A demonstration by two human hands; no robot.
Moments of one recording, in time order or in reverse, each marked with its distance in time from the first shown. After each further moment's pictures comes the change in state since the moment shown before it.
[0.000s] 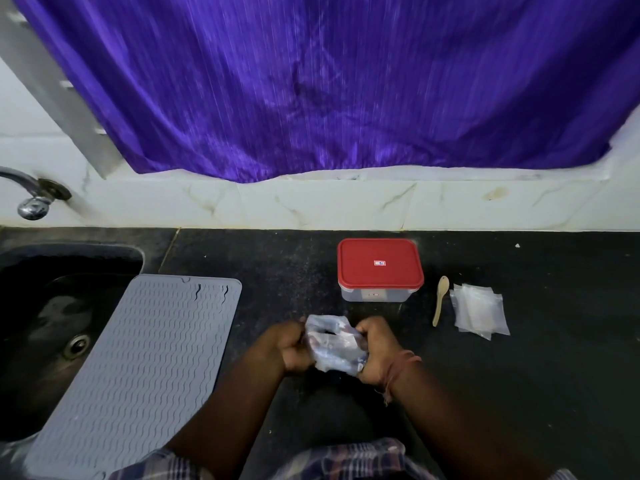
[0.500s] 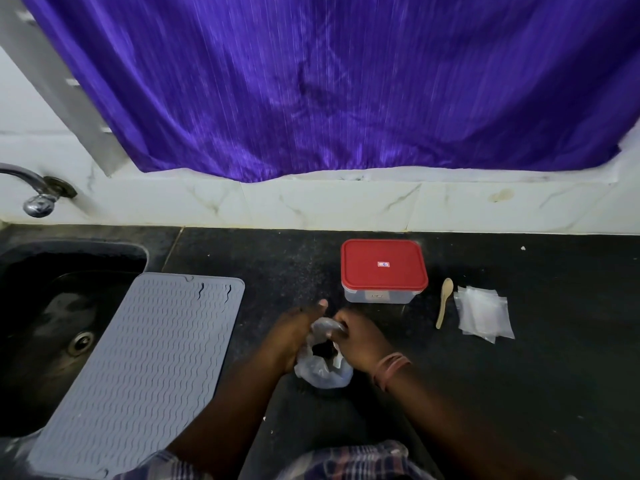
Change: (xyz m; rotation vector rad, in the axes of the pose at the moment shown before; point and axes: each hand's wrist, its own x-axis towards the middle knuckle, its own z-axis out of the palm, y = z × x) left_hand 0.019 -0.005 -0.011 0.193 -0.018 0.352; right_hand 0.009 0.000 0.016 -1.219 0.097 -0.708
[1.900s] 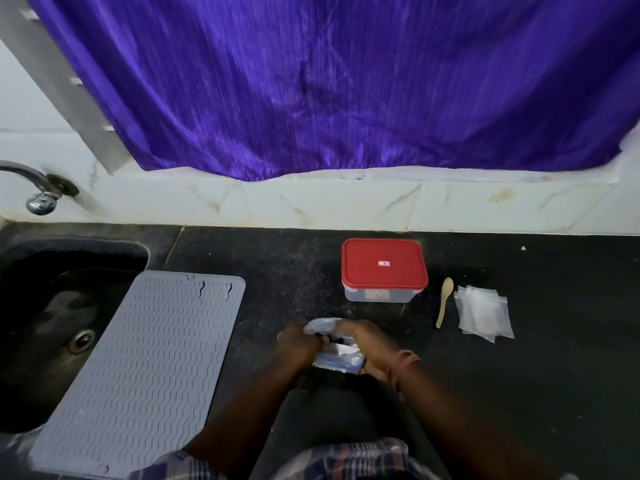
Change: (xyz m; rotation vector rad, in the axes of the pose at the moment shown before) left_hand 0.018 -0.042 -0.003 0.361 0.179 0.059; right_hand 0.002 0.017 0.002 0.805 -0.226 0.494
